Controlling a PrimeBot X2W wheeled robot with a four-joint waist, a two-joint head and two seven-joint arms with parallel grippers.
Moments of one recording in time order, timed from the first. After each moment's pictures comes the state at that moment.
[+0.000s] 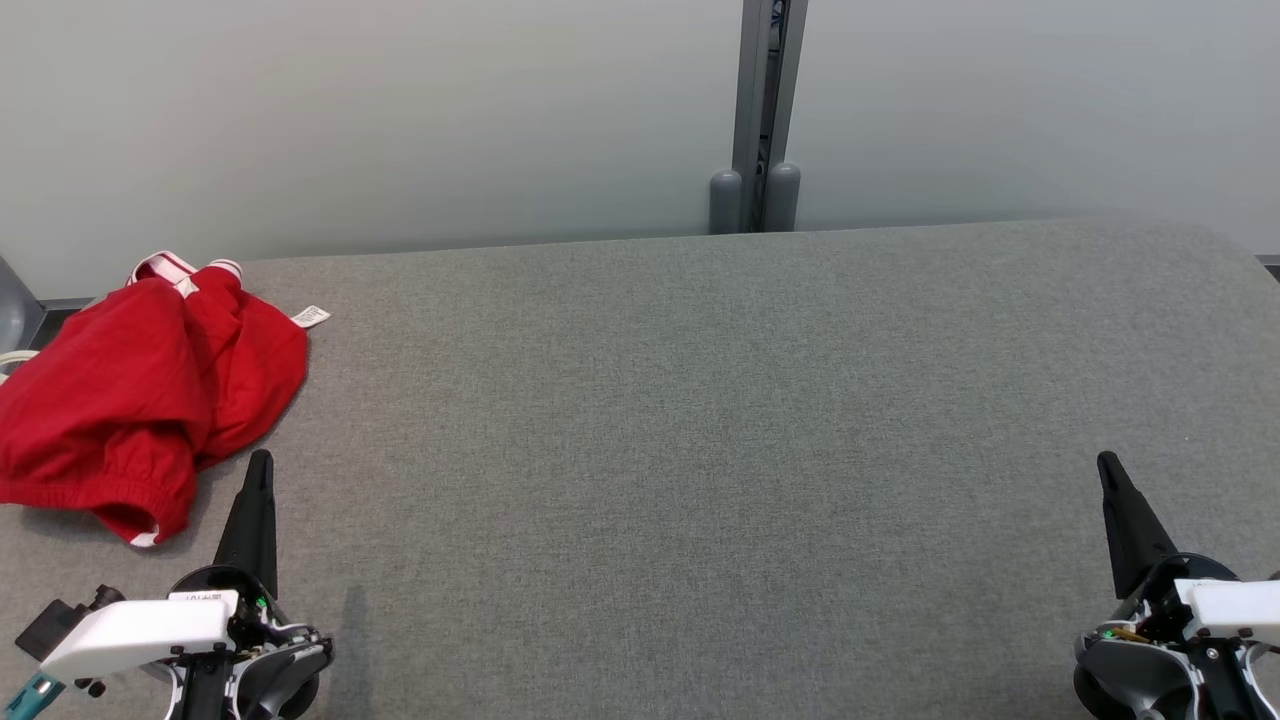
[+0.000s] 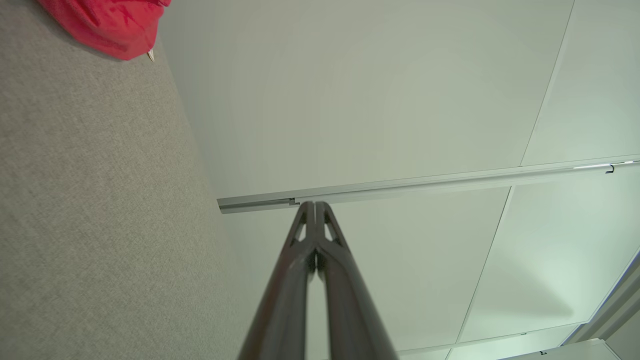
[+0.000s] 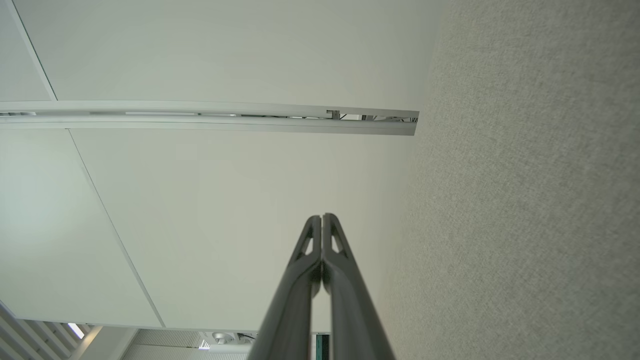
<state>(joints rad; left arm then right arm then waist) -0.10 0.05 0.11 0.25 -1.61 -0.13 0.11 -0.10 -0.05 -0.11 0.25 1.61 0.13 0.11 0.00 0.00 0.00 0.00</state>
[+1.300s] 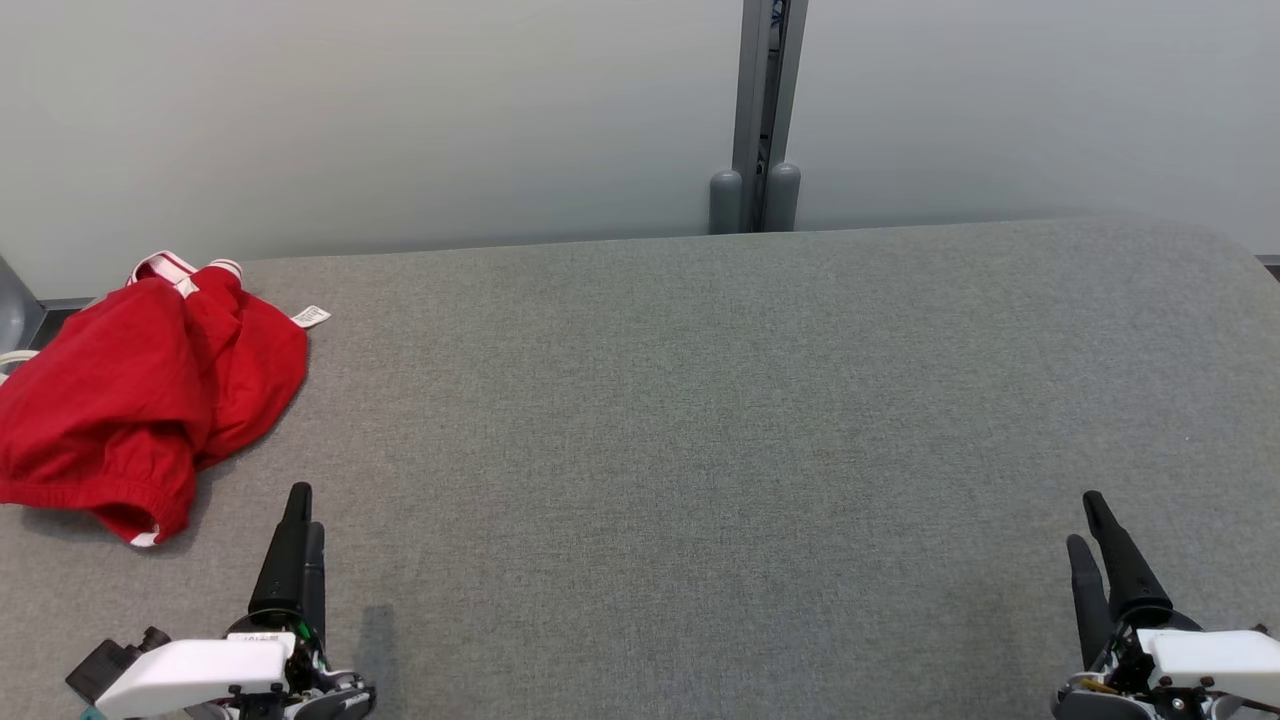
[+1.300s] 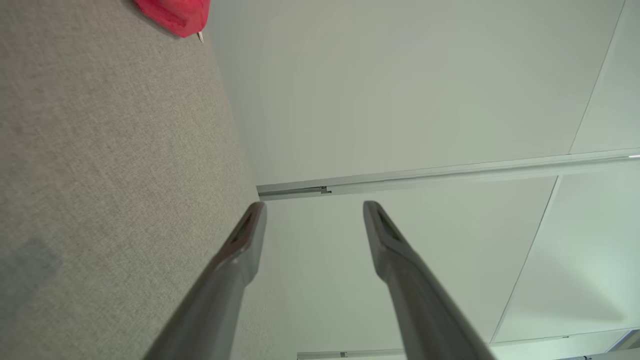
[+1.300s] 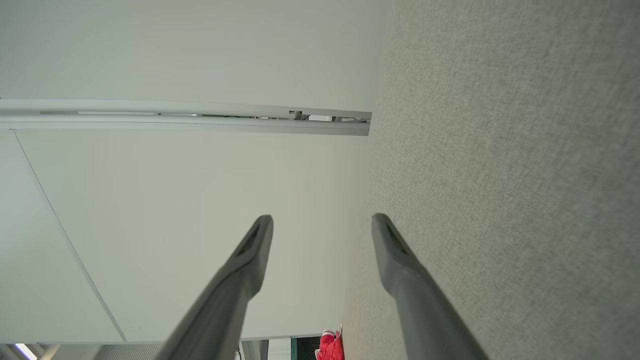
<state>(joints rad) -0.04 0.03 0.05 0.26 -1.57 -0.12 0.05 -0.04 -0.03 -0.08 0.27 1.57 0.13 0.06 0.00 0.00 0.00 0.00</state>
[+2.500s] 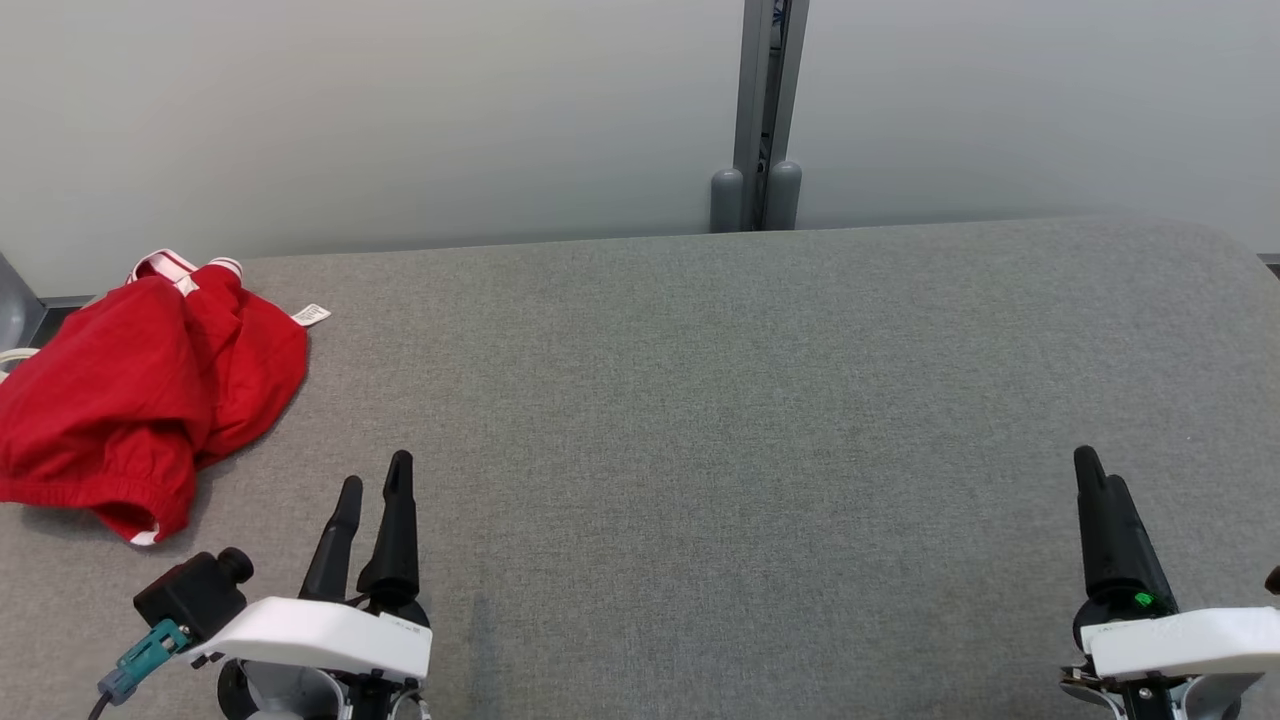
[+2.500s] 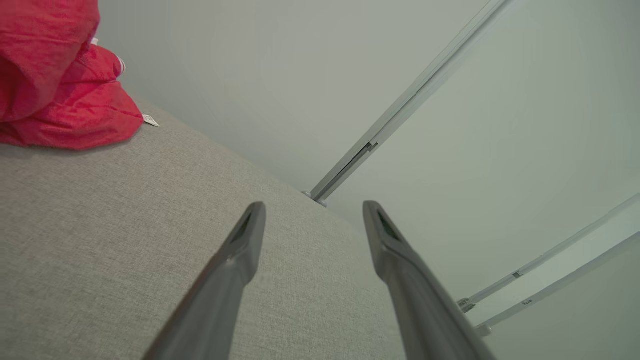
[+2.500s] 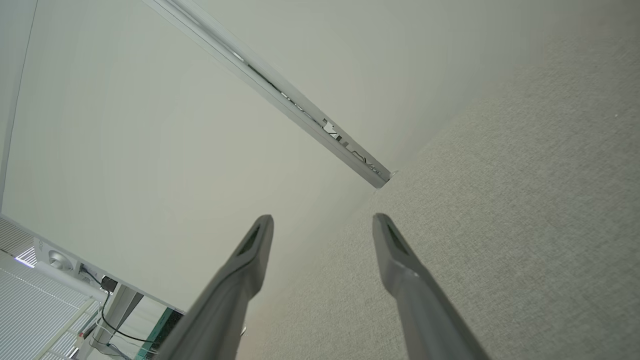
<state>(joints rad) -0.04 0.04 -0.10 0.15 -0.85 -0.01 -0.08 -0.01 -0.04 -0.04 0.10 0.98 0.13 -0.08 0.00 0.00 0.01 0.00</state>
